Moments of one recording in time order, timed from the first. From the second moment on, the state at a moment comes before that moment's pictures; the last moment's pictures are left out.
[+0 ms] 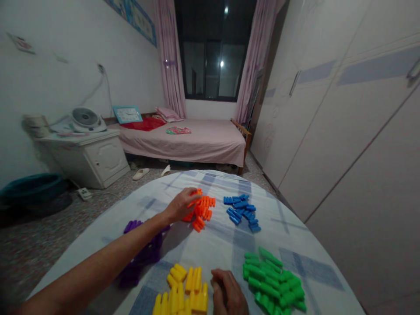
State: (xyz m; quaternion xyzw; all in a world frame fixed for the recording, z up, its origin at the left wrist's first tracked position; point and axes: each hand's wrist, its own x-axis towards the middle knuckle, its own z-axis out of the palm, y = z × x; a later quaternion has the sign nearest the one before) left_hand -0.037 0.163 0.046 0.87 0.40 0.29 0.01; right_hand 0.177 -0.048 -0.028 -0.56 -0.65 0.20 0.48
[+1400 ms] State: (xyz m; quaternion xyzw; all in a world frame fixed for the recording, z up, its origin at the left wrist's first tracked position) left_hand 0.003 -0.056 0.008 0.83 0.37 0.30 0.27; right_hand 0.176 -0.057 -0.003 -0.53 -0.71 0.22 0.40
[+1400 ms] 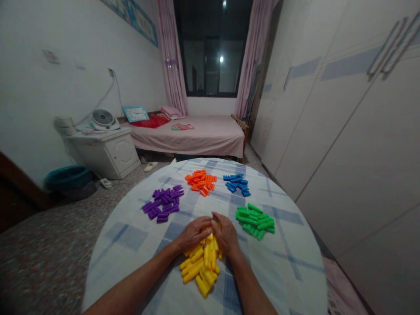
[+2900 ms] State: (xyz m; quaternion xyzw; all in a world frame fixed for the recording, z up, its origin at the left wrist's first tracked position) left_hand -0.007 -0.061 0.006 0.73 0.45 0.39 0.32; right_hand 0.287 -0.039 -0.014 -0.74 -0.59 0.03 0.31
